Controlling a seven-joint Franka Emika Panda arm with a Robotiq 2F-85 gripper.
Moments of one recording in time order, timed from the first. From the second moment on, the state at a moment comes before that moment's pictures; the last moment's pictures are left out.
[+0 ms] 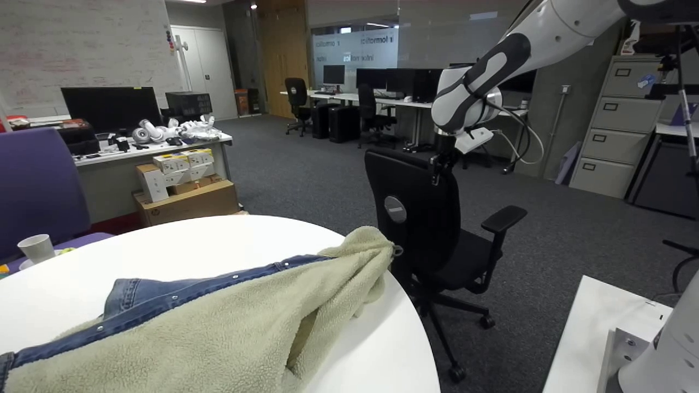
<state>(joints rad) -0.25 0.31 -0.16 -1.98 -0.09 2.44 -0.23</state>
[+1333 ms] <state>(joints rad) -0.24 0.16 -0.11 -2.24 -0.05 2.63 -0.38</state>
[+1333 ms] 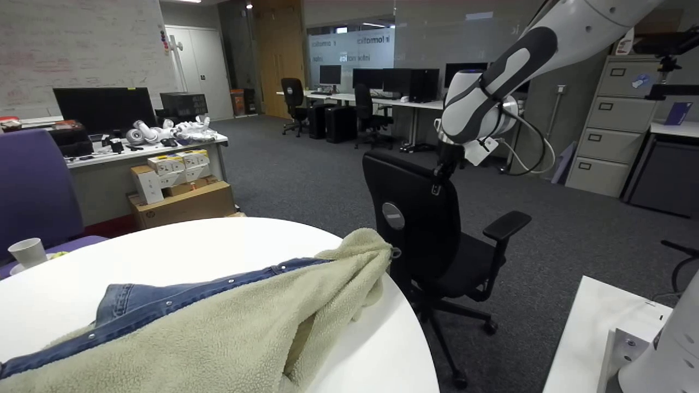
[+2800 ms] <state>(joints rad) -0.17 -0.05 -0.16 -2.44 -0.15 2.41 -0.50</state>
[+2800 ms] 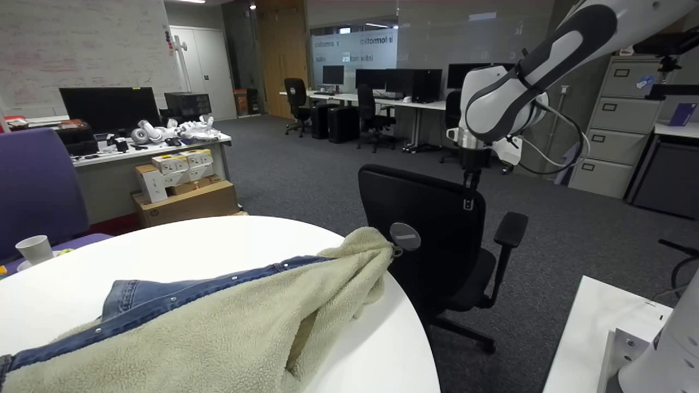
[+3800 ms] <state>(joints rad) -0.17 -0.11 -0.16 -2.56 -0.18 2.55 -0.47</state>
